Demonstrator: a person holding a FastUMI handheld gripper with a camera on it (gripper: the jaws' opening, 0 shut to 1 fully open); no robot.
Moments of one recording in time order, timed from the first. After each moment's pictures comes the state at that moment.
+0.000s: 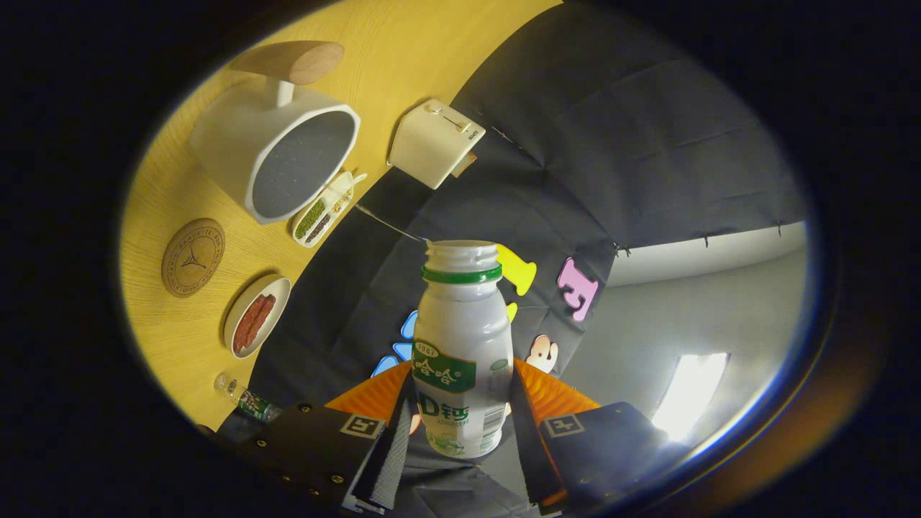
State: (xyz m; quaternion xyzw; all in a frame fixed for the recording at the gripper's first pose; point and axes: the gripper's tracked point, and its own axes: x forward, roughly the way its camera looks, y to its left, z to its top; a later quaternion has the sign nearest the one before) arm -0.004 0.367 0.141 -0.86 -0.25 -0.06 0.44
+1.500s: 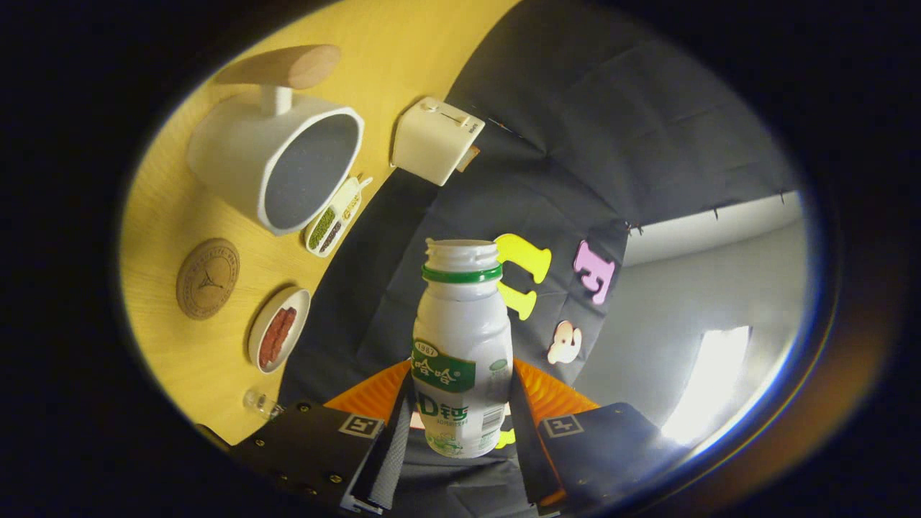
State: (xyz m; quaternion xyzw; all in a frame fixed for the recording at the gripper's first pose) arm 0.008 0.345 0.125 -0.82 -0.20 -0.04 0.53
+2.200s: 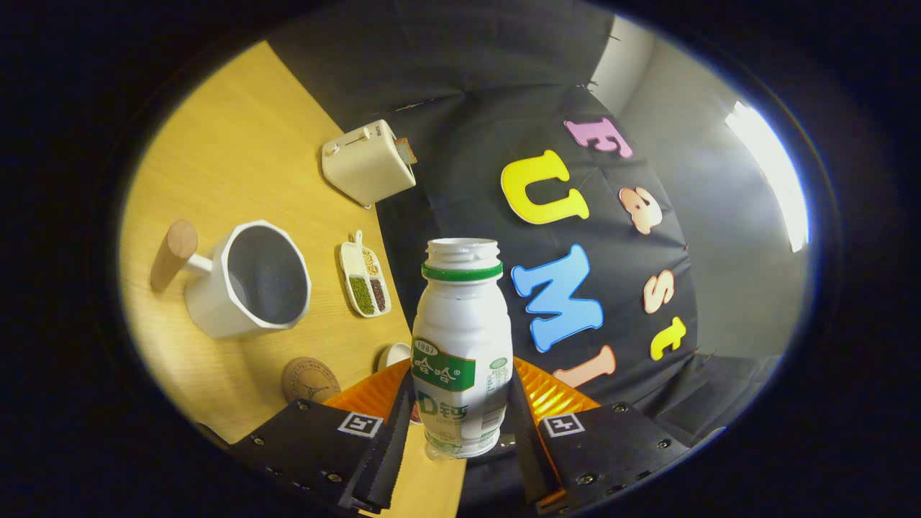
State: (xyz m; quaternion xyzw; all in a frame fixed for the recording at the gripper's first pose) arm 0.021 0.319 0.080 -0.56 -0.05 0.09 0.82
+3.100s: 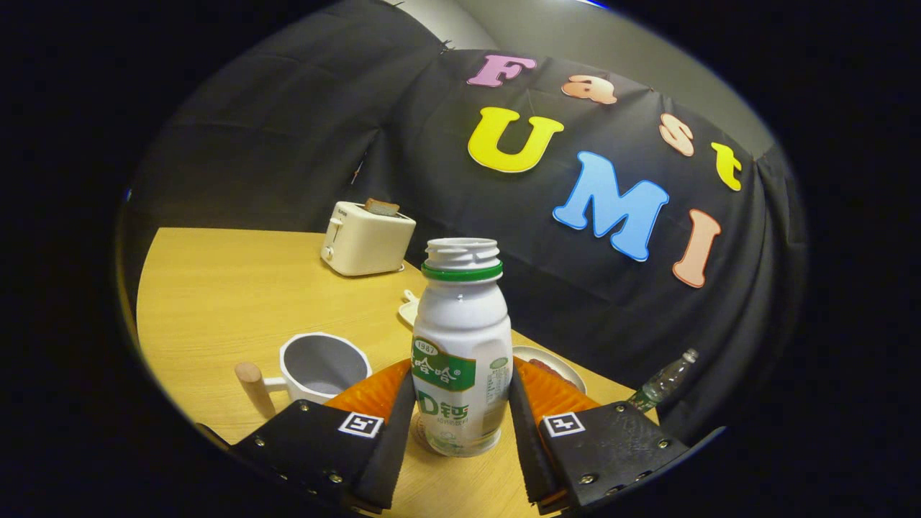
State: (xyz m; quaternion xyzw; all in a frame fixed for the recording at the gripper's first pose) arm 0.025 0.336 0.042 -0.24 0.06 0.24 0.94
